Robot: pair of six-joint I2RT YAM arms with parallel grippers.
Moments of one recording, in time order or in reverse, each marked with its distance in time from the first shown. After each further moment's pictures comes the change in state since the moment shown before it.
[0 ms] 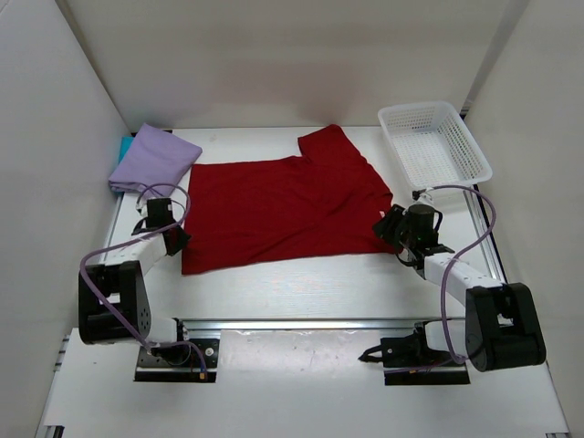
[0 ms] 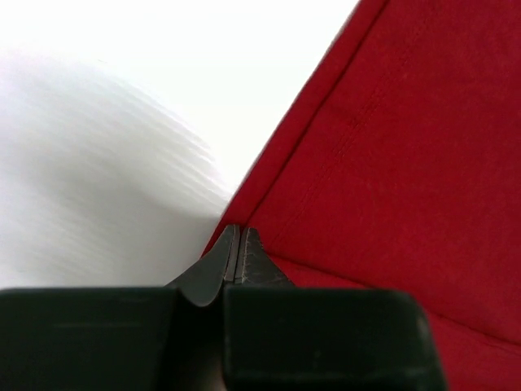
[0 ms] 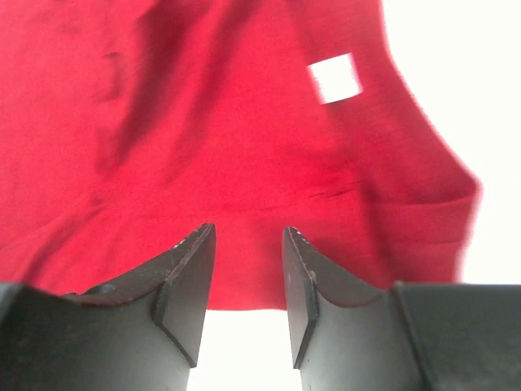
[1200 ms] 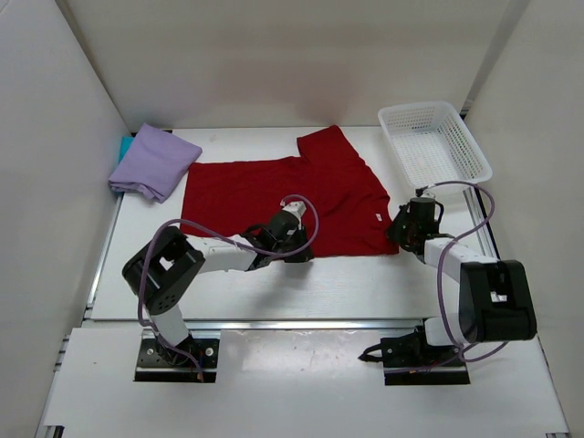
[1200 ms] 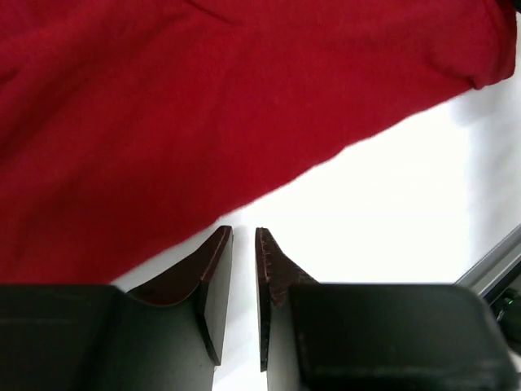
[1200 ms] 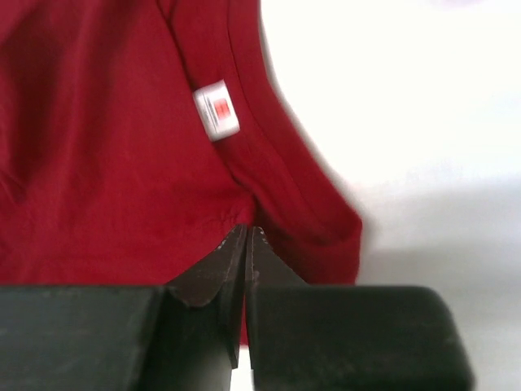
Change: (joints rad) left arm -0.915 0.308 0.202 0.348 0.175 -0.140; right arm -0.077 0.140 0.089 -0.127 0.059 -0.049
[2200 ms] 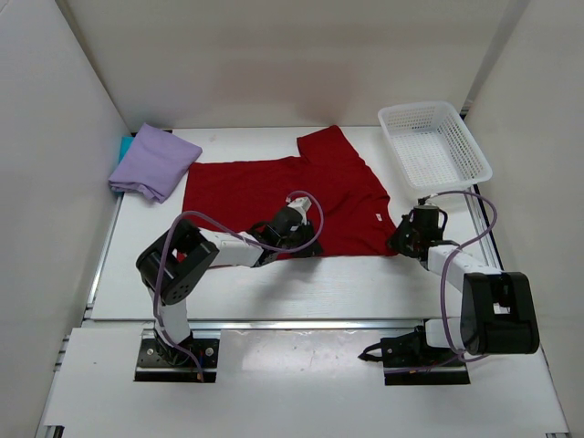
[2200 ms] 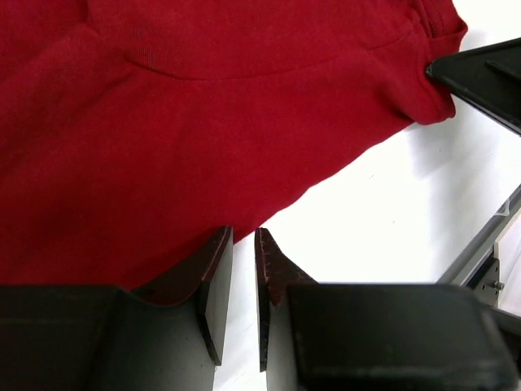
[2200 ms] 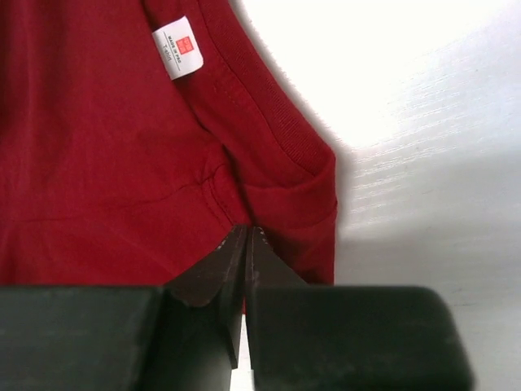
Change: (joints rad) left arm 0.016 0.106 0.043 0.148 0.081 -0.031; right arm -0.032 -0.055 -0.039 -0.092 -0.054 0.007
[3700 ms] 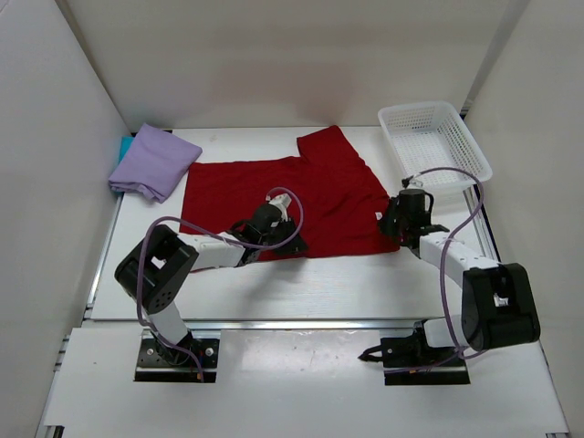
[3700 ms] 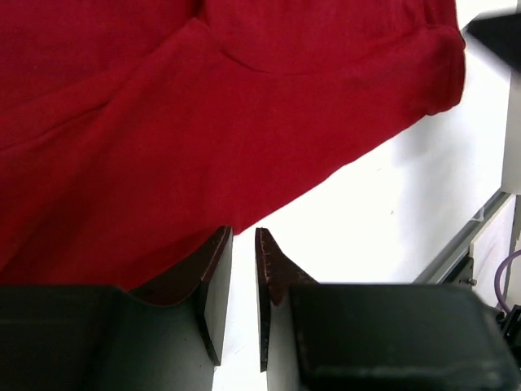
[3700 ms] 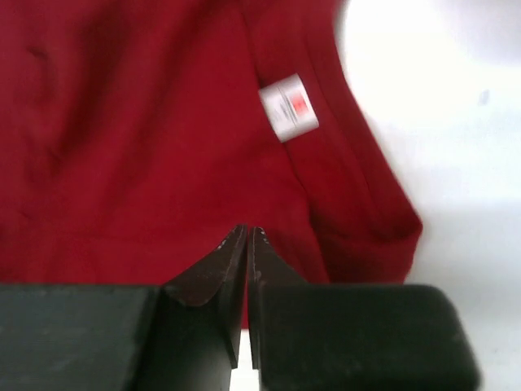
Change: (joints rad) left arm 0.102 -0.128 -0.116 -0.013 0.060 -0.027; right arm 0.132 0.037 0.163 -0.006 0.103 -0.084
